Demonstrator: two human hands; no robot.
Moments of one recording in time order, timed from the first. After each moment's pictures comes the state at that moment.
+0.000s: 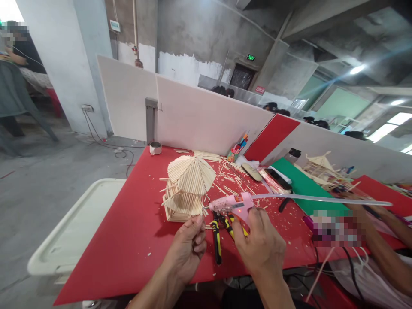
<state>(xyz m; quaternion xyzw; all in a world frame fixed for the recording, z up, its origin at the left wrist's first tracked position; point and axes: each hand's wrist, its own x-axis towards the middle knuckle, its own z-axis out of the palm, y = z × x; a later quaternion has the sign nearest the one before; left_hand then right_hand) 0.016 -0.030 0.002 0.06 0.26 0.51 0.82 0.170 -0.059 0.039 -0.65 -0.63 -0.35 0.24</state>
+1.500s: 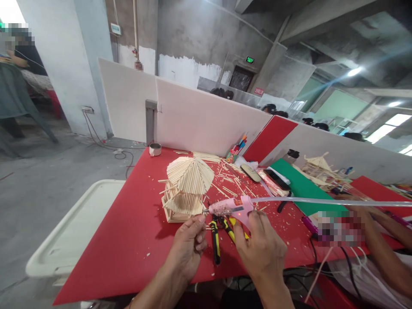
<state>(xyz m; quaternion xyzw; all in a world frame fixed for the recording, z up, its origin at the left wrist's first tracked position) 0.025 -0.030 0.010 0.07 0.30 0.53 0.79 0.174 -0.064 0.038 -0.63 -0.63 -0.37 0.25</state>
